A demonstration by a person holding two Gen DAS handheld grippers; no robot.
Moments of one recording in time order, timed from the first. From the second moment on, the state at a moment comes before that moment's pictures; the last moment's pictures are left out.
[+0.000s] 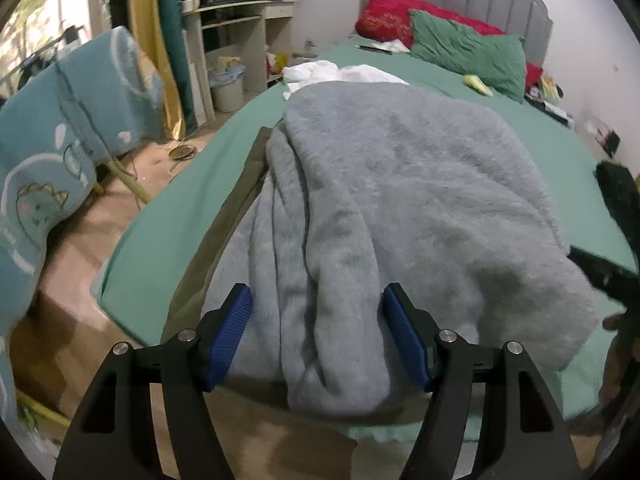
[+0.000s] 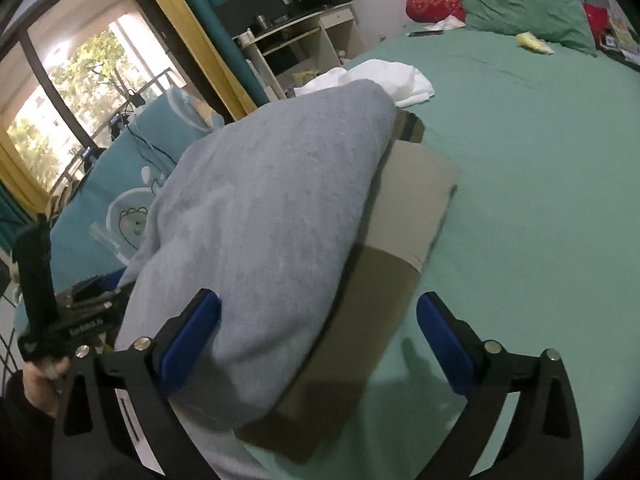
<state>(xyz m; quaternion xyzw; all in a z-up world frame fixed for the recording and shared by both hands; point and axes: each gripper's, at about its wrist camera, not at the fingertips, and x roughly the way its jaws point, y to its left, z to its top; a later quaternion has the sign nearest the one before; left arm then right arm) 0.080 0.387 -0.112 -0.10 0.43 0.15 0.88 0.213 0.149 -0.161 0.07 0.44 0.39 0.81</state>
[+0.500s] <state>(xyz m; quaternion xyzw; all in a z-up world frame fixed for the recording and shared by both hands) 0.032 0.308 -0.074 -0.12 0.38 0.14 0.91 0.173 0.083 -0.165 0.05 0.46 0.38 0.81</state>
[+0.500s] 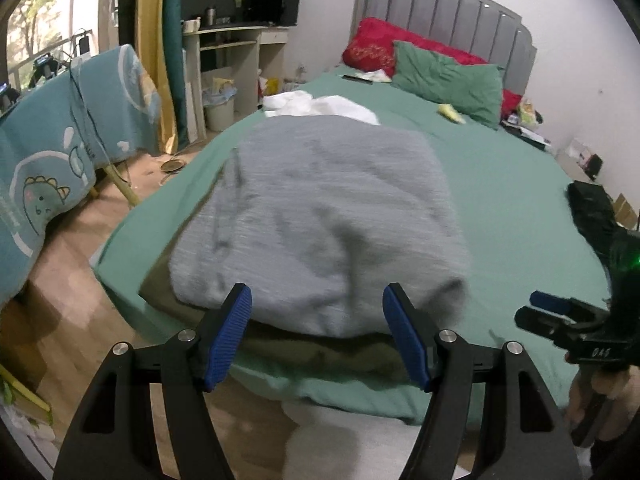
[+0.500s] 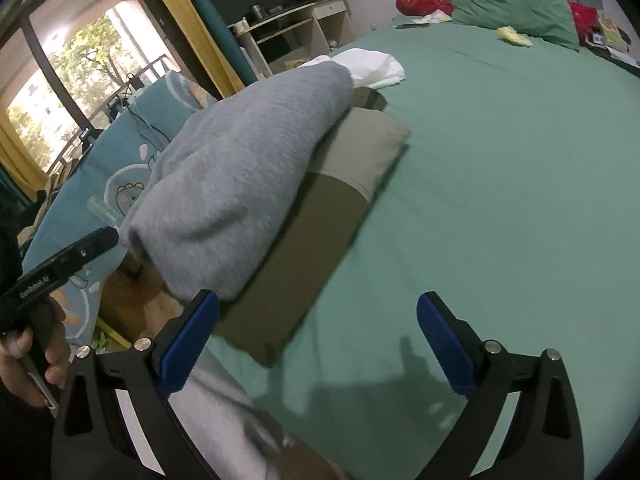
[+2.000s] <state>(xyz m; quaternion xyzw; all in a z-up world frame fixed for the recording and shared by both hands) 0.017 0.074 0.042 -0.04 0.29 0.06 0.95 0.113 -0.251 -0.060 0.14 0.33 0.14 0.92</state>
